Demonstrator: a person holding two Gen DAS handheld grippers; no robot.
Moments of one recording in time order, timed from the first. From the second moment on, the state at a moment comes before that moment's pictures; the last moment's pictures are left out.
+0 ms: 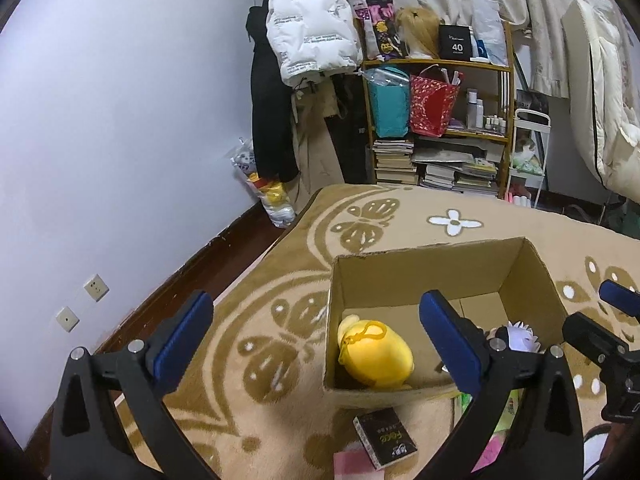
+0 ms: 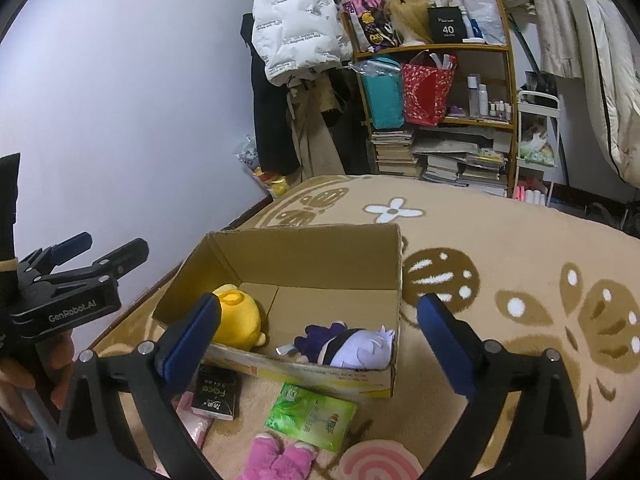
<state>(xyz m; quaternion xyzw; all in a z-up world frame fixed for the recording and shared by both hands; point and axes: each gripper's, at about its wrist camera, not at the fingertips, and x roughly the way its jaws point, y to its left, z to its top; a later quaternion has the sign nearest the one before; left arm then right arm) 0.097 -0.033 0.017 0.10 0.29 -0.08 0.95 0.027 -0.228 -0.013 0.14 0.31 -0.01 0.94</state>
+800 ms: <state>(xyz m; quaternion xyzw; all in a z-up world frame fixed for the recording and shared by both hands) 0.071 -0.002 -0.013 0.08 0.38 -0.08 0.92 0.004 -0.205 -0.036 0.13 0.35 -0.01 0.93</state>
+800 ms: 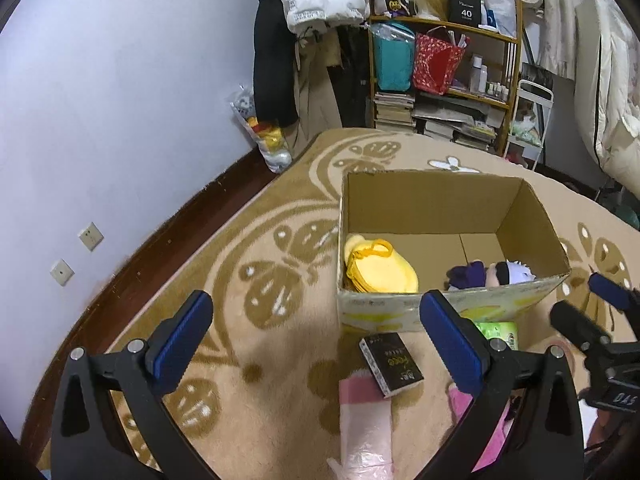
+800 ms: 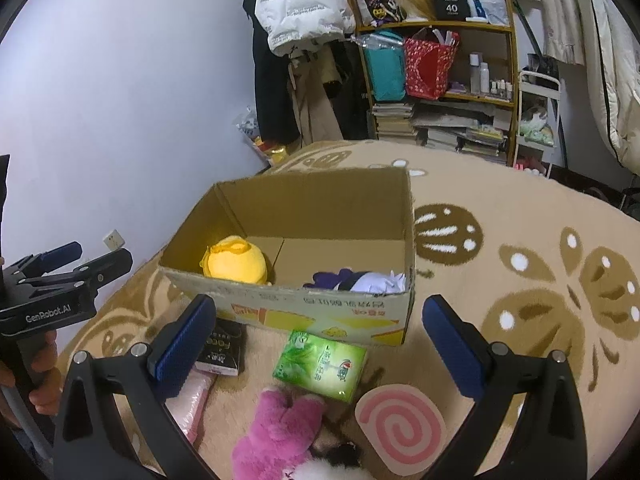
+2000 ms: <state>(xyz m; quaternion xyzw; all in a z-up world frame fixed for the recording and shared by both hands) 0.110 -0.030 -0.109 0.15 0.48 -0.07 0.86 0.035 -0.179 -0.115 0.07 0.47 0.01 0.88</state>
